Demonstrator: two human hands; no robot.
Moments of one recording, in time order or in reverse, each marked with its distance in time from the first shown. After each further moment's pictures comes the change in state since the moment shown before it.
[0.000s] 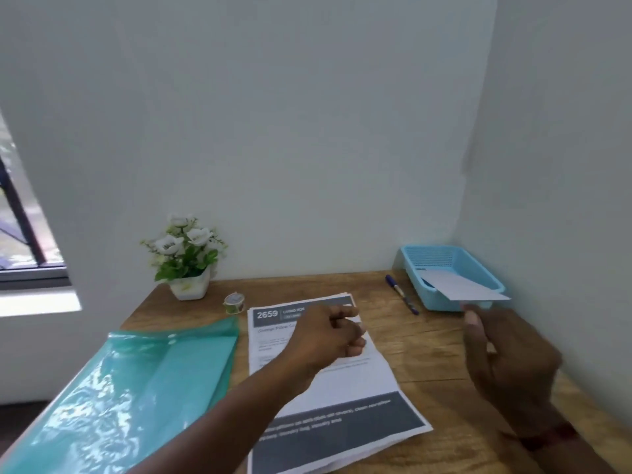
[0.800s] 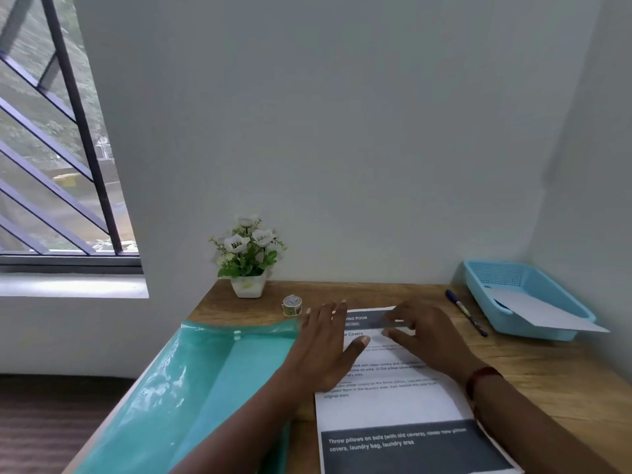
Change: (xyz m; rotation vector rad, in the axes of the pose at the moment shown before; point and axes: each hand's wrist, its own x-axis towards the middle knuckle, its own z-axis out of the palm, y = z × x) left_hand 0.023 -0.063 -0.108 1.227 0.180 0.414; right_hand 0.000 -0.060 0.163 0.502 -0.775 -0.059
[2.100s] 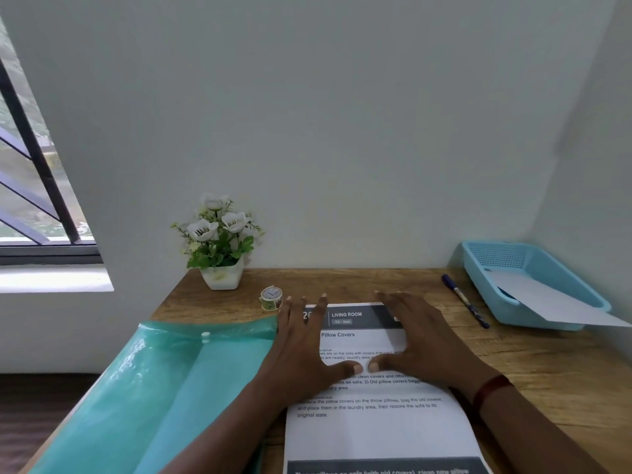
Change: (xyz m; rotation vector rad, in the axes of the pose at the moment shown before) left_hand 0.012 -0.015 0.022 -0.142 -0.081 -0.170; right_hand -0.004 -0.004 -0.001 -0.058 -0.322 0.226
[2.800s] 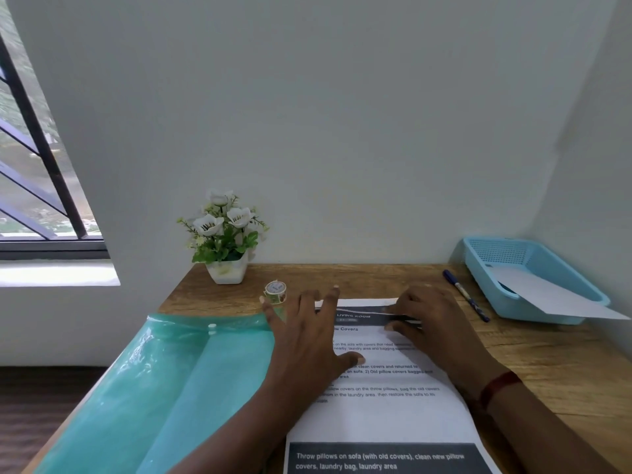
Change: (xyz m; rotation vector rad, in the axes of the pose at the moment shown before) left_hand -0.014 0.029 -0.015 0.301 0.215 0.028; right_hand -0.002 0.005 -0.007 -0.048 0.321 -0.226
